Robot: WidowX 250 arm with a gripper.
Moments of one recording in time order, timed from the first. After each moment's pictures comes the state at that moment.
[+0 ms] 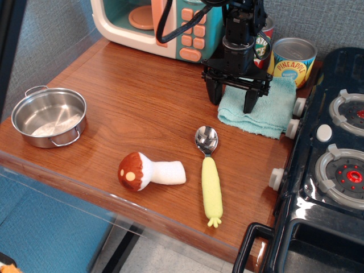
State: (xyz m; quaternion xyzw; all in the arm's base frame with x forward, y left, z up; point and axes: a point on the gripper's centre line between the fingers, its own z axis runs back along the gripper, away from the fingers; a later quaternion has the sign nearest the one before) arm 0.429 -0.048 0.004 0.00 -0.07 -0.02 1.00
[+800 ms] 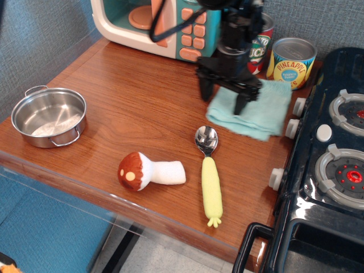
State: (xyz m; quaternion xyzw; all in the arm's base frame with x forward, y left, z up) arm 0.409 0.002 0.010 0.07 -0.07 -0.04 0.99
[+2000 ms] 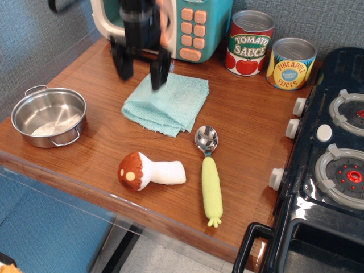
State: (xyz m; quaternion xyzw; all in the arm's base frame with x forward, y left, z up) arm 0.386 0.088 0.070 0.00 -0.07 -0.02 1.00
